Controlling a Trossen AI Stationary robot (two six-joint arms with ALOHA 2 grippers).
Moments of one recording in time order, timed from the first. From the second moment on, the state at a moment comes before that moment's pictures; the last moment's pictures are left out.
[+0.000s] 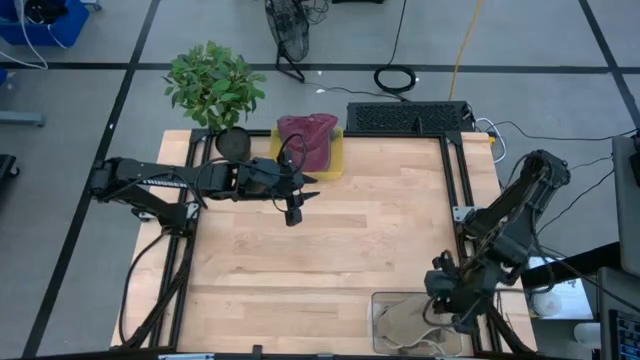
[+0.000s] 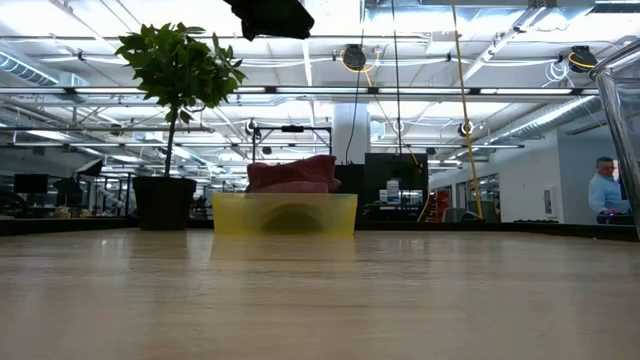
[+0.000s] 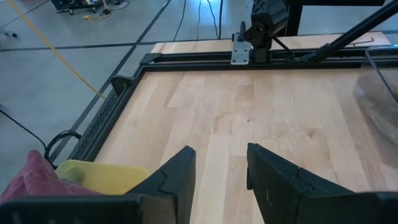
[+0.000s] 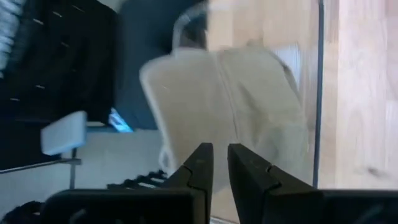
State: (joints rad) left arm 0.01 1.37 1.17 -0.24 -0.21 0.05; right arm 0.90 1.21 1.15 -0.87 -0.02 0.98
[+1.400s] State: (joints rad) left arm 0.01 1.37 1.17 -0.24 -0.21 0.04; right arm 0.79 1.27 0.84 -0.16 -0.27 0.92
